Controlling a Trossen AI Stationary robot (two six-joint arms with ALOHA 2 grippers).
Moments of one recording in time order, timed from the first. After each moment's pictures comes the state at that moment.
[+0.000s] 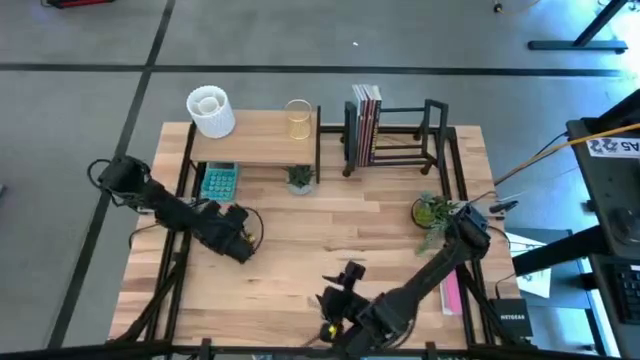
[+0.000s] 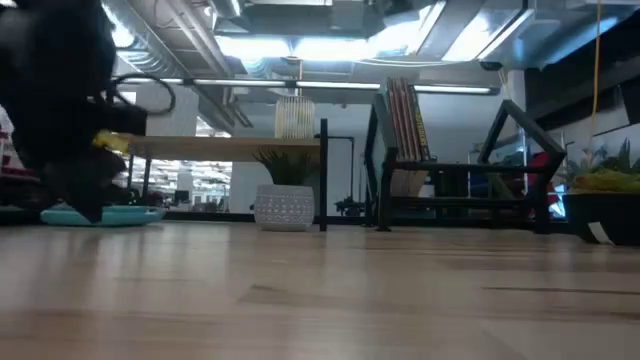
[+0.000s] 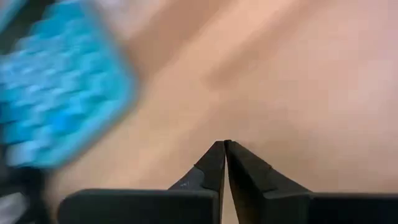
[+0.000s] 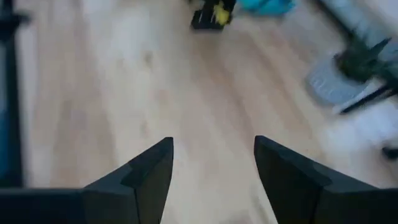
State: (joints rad) left arm -0.52 1.49 0.64 -0.74 -0.60 -1.32; right arm 0.73 2.19 2.10 -1.21 0.72 0.93
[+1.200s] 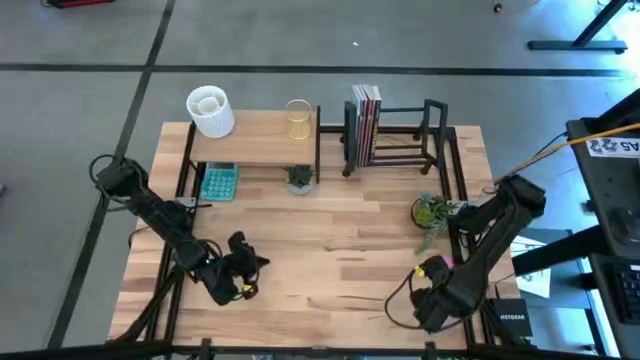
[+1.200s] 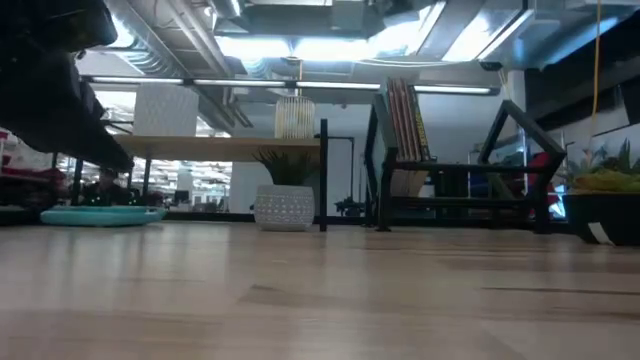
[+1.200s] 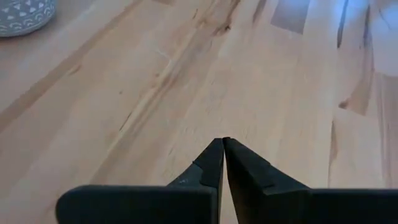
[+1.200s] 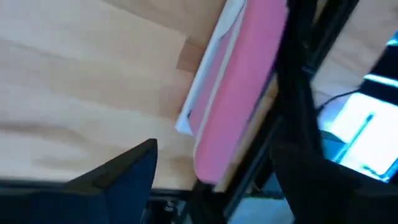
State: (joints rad) left arm -0.79 1.50 0.63 -0.12 -0.82 -0.97; right arm 0.92 1.63 1.22 -1.31 -0.31 2.11
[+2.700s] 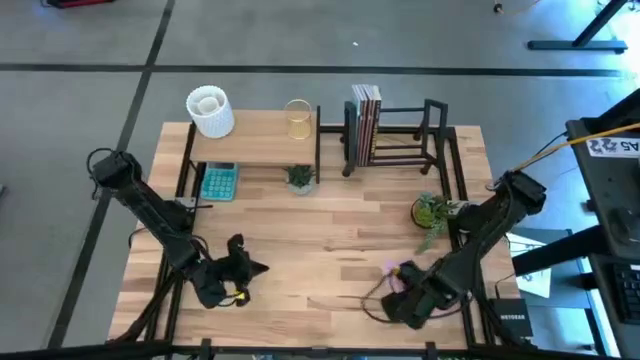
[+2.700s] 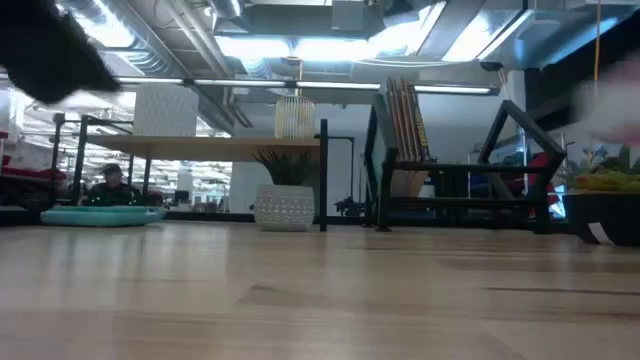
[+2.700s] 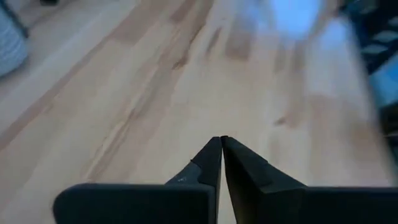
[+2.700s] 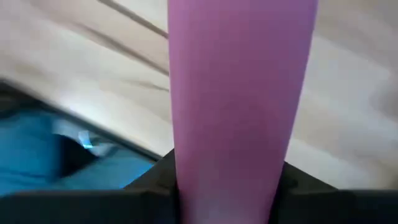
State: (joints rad) left arm -0.88 1.33 0.69 -0.12 -0.84 -0.81; right arm 0.73 1.66 1.29 -0.91 0.00 1.86
